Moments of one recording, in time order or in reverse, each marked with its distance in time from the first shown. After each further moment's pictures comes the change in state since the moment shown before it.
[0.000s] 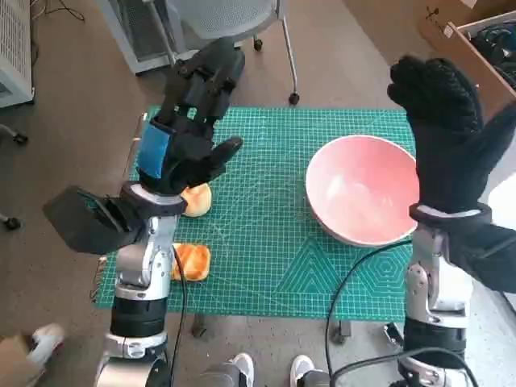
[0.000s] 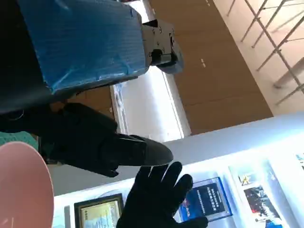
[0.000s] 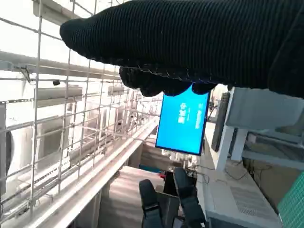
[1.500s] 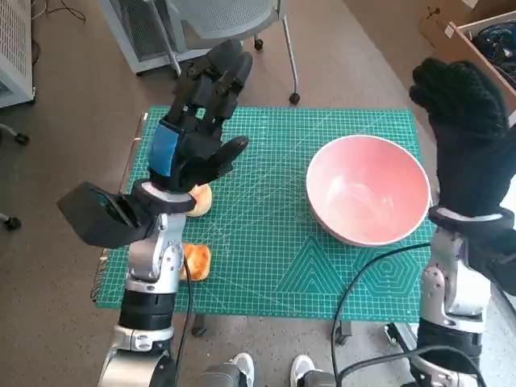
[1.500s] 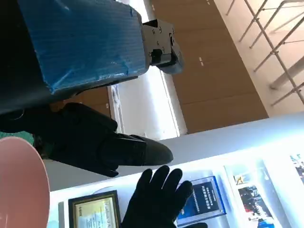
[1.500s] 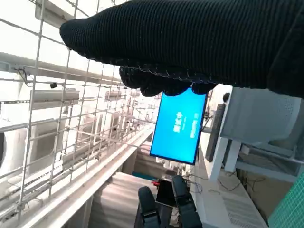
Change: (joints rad) left arm -0.038 -0.030 0.001 0.123 -0.021 -0.083 -0.034; right arm 0.024 -0.048 -0.060 0.000 0.012 -0.006 0.035
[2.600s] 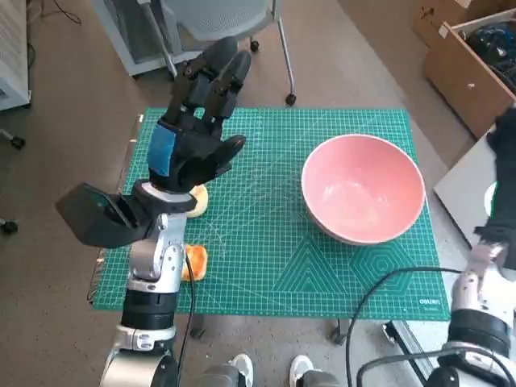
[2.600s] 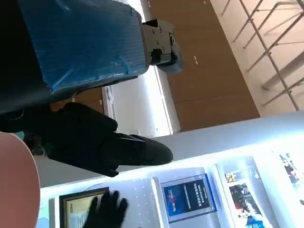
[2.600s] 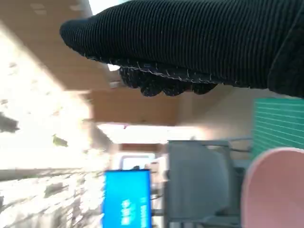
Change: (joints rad) left arm 0.000 -0.009 0.011 -0.001 -0.020 -0.007 0.000; right arm -0.137 -0.129 -0.197 0.842 -0.040 -0.258 -0.059
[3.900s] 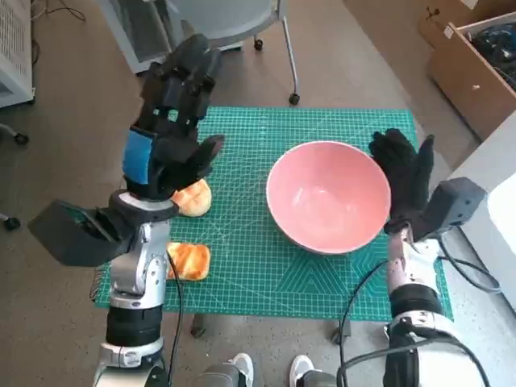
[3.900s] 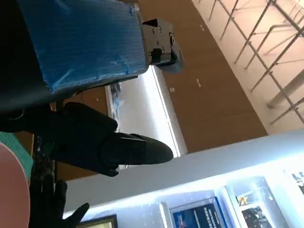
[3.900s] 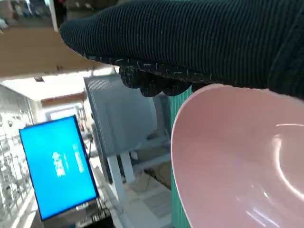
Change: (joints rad) left arm 0.098 0.055 0.004 -0.216 0.055 0.088 0.118; right arm -0.174 0.194 0.112 0.304 -0.074 0.127 0.004
